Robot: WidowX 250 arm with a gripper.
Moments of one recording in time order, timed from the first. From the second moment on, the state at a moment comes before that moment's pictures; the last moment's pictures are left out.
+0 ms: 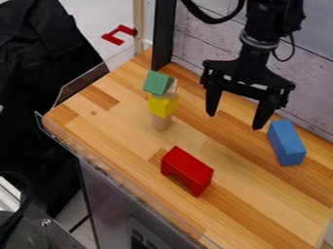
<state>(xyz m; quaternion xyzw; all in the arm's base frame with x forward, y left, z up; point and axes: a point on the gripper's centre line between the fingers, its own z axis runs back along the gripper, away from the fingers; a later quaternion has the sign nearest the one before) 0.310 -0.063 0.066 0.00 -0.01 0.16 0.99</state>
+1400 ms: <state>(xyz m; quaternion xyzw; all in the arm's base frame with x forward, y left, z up) 0.352 -0.100 0.074 -0.09 -0.05 0.35 0.93</state>
